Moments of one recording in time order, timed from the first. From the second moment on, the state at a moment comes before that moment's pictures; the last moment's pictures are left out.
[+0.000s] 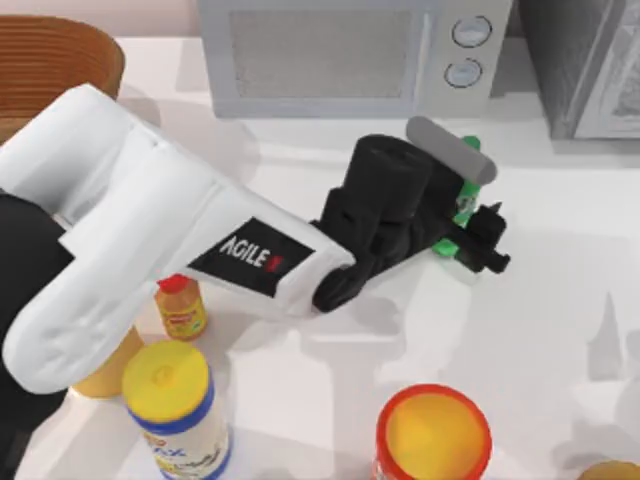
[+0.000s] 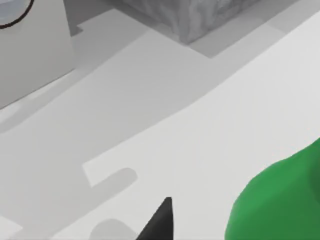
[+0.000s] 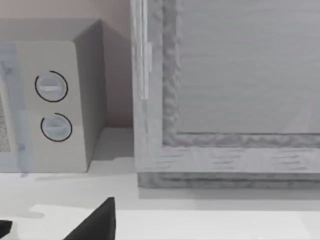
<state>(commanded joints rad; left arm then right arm) -0.78 2.28 1.26 0.62 0.05 0.03 0.00 0.00 0.00 0.00 0.00 0.00</state>
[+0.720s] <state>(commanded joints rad) -0.78 2.28 1.26 0.62 0.05 0.03 0.00 0.00 0.00 0.00 0.00 0.00</state>
